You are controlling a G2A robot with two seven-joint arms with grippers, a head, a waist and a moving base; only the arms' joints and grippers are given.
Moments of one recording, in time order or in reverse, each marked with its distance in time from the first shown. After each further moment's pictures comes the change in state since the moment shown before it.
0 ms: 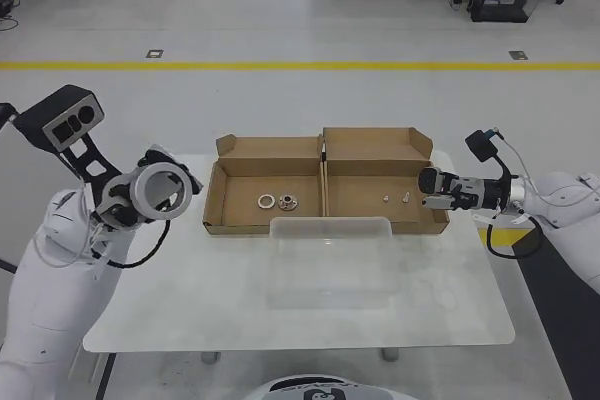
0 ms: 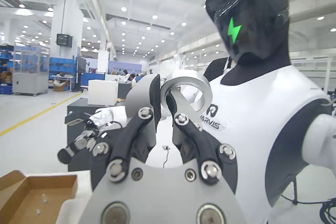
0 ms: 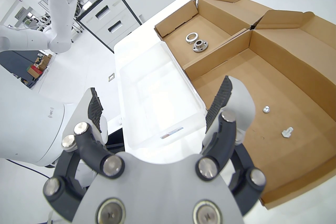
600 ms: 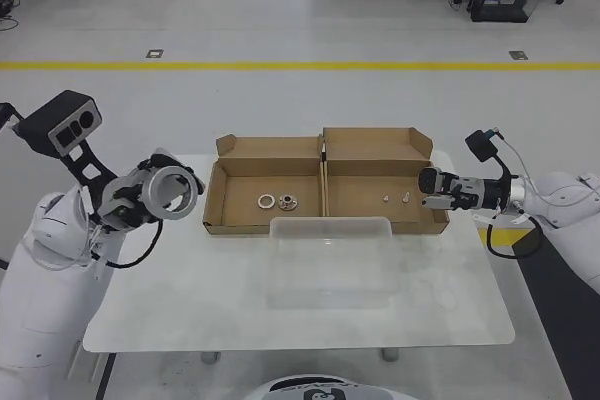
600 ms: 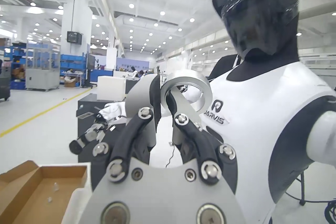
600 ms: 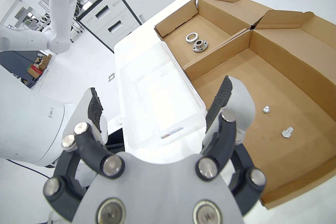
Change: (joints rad) left arm 0.028 0.024 -0.037 0.020 0.149 0.000 0.000; right arm 0.000 0.000 0.000 0.000 0.000 0.000 0.000
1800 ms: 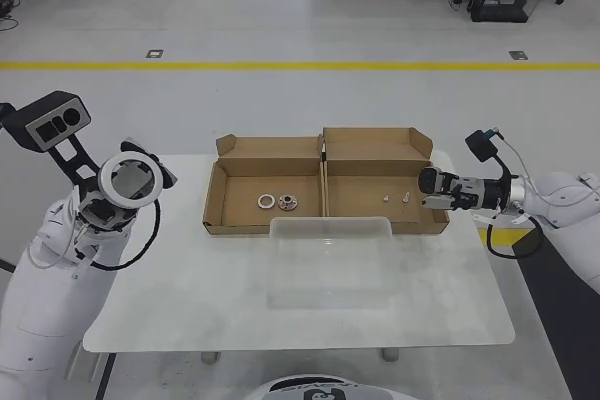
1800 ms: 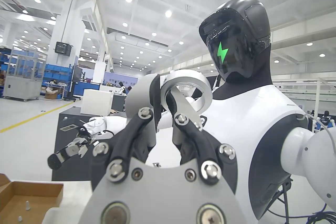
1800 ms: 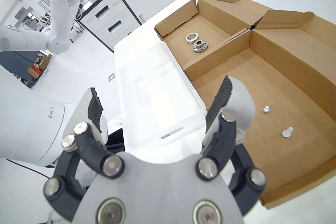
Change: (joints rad) left arm 0.024 0.014 0.018 0.006 -0.225 0.000 0.000; right arm 0.000 0.000 0.000 0.000 0.000 0.000 0.000
